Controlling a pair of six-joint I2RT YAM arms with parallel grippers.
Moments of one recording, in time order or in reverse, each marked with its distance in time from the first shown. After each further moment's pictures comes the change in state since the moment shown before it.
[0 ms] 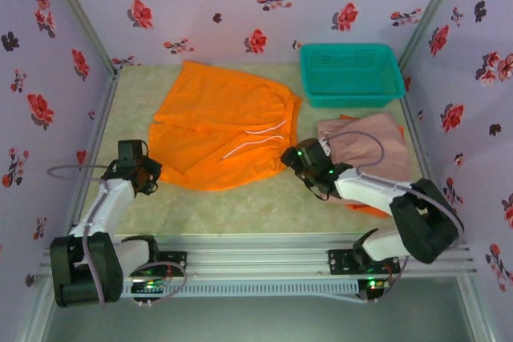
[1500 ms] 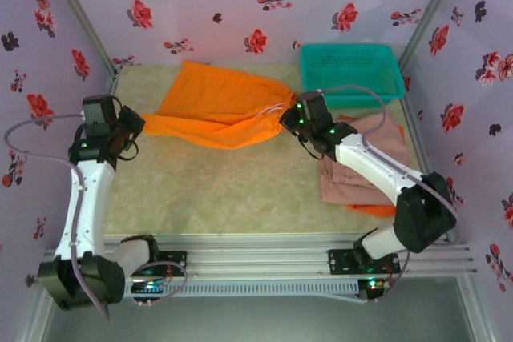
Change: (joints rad) left arm 0.034 -0.032 0.538 -0.218 0.064 0.200; right arm -0.077 0.048 0.480 -0.229 -0.063 -0.127
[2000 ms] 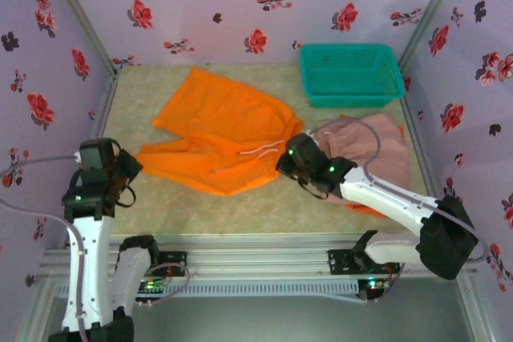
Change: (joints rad) left arm 0.000 -0.385 -0.203 -0.334 -0.133 0.088; right arm 0.269 -0.209 -0.312 -0.111 0.054 0.096
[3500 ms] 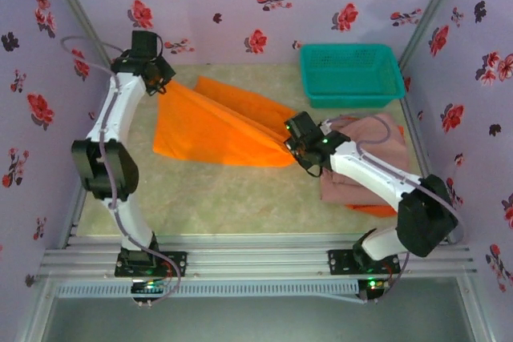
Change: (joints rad) left arm -0.184 1.251 1.033 0.178 -0.048 0.011; right arm -0.185 0.211 0.274 -0.220 0.109 0.310
